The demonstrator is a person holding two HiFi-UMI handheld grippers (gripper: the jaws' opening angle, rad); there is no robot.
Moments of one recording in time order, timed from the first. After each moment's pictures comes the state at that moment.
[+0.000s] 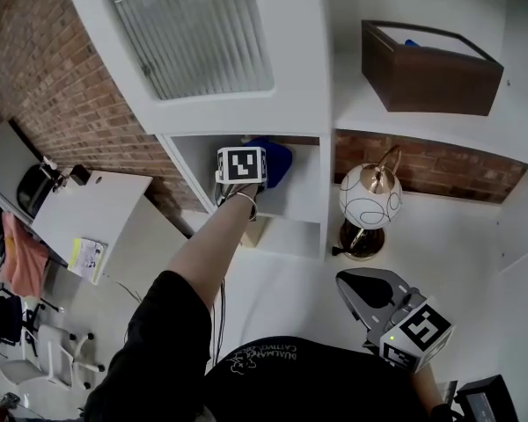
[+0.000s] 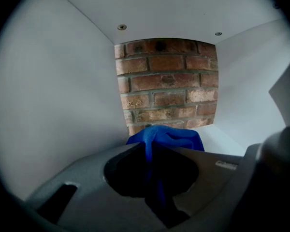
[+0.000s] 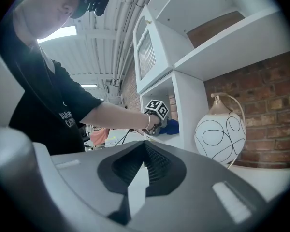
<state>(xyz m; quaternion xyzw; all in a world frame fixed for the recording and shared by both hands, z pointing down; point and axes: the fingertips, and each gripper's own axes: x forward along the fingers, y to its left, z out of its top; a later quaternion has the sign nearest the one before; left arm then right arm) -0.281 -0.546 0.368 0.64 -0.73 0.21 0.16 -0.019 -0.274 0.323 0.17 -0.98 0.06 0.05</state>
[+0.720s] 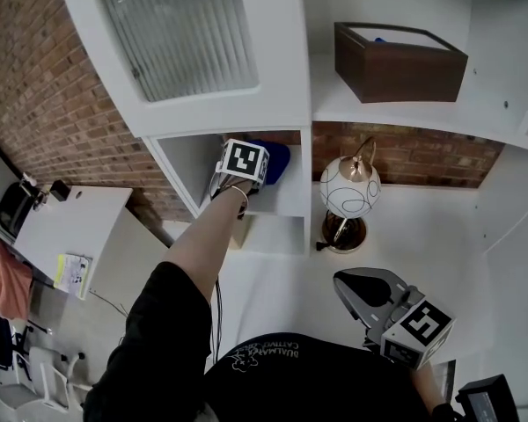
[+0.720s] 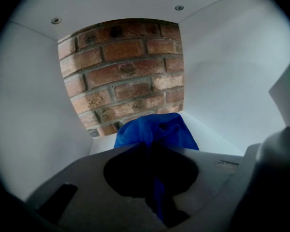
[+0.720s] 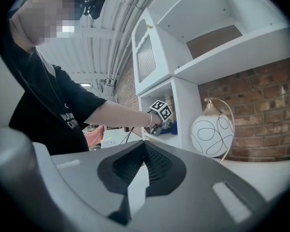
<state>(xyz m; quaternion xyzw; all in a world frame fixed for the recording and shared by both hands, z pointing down) -0.215 -0.551 0.387 0.71 -0.61 0.31 0.15 -0.004 -0.246 0.318 0.22 -0.97 0.07 0.05</state>
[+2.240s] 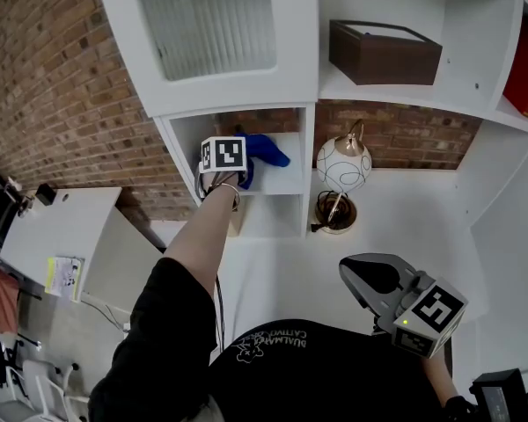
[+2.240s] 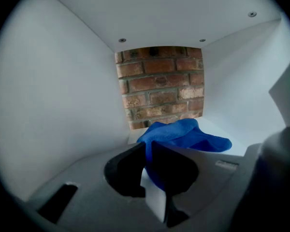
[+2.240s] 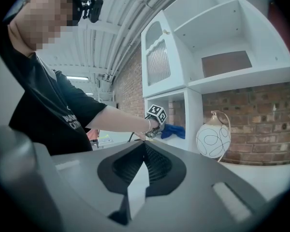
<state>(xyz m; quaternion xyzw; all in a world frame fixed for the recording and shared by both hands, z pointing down) -0.275 -0.505 0.364 0.66 -0.70 0.23 0.15 -0.019 -0.174 0.295 0.25 -0.96 0.07 0.09</state>
